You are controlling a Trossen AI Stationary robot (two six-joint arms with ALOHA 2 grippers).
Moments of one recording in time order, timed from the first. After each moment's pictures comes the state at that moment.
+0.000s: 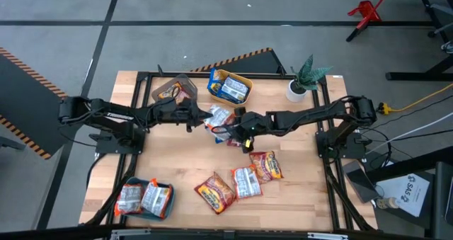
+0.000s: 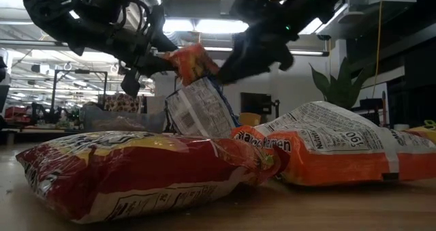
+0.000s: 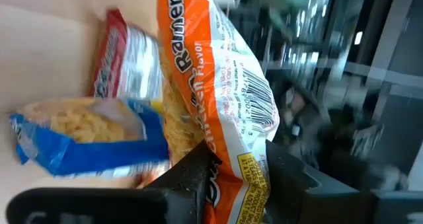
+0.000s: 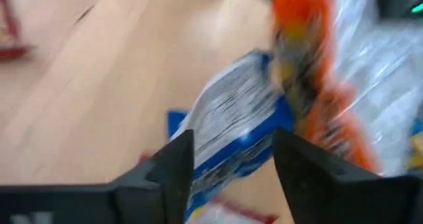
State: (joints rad) left arm 0.24 1.22 0.38 0.66 0.11 -1.67; right arm 0.02 1.67 1.05 -0.07 0.11 -0.46
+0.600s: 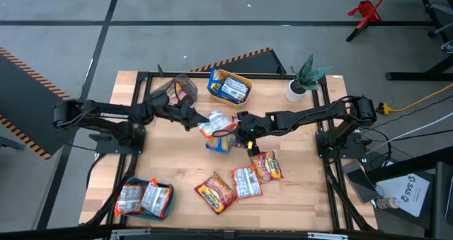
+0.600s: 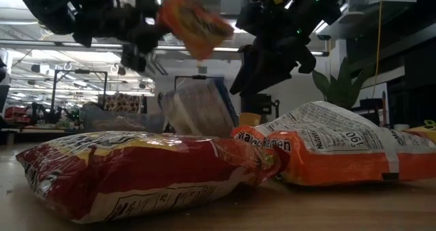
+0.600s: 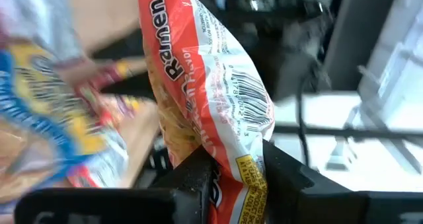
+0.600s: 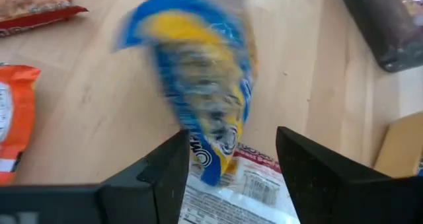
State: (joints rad) left arm 0.30 1.11 0.41 0.71 0.50 -1.59; right arm 0.02 1.67 1.05 -0.22 0.01 -0.40
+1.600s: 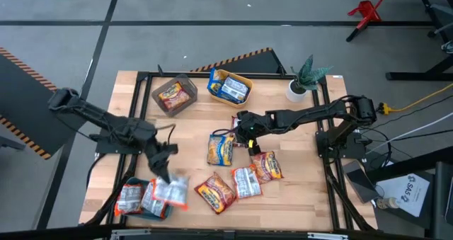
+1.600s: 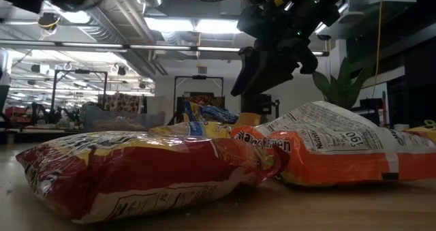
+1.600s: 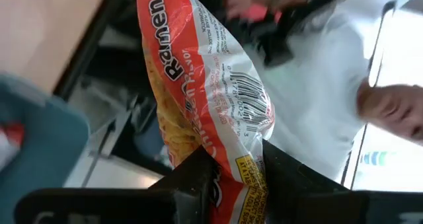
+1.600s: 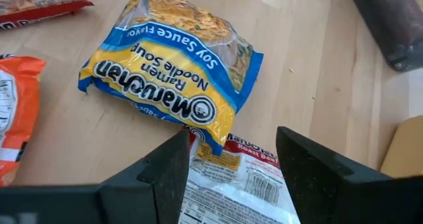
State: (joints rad) left arm -0.34 0.85 0.41 0.28 0.67 -1.74; right arm 0.00 1.67 1.05 -0.23 -0.02 -0.42
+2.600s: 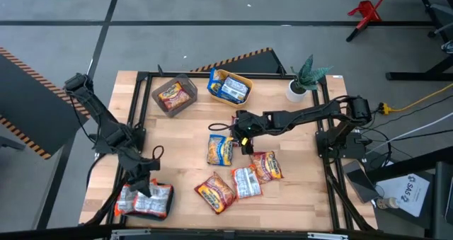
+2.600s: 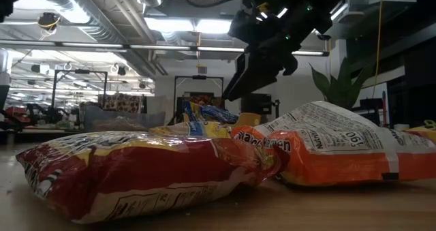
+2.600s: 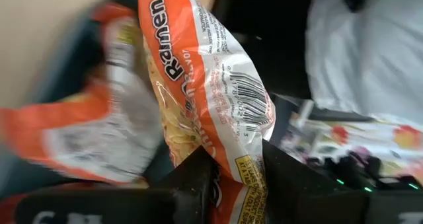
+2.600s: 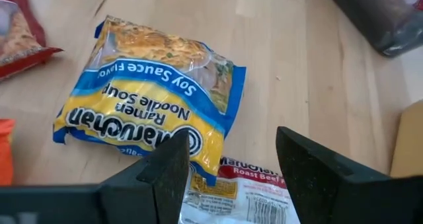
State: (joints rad) left arm -0.83 0.78 0.41 -0.20 0.22 -1.44; right arm -0.01 1.72 1.05 -0.11 0.02 -0.25
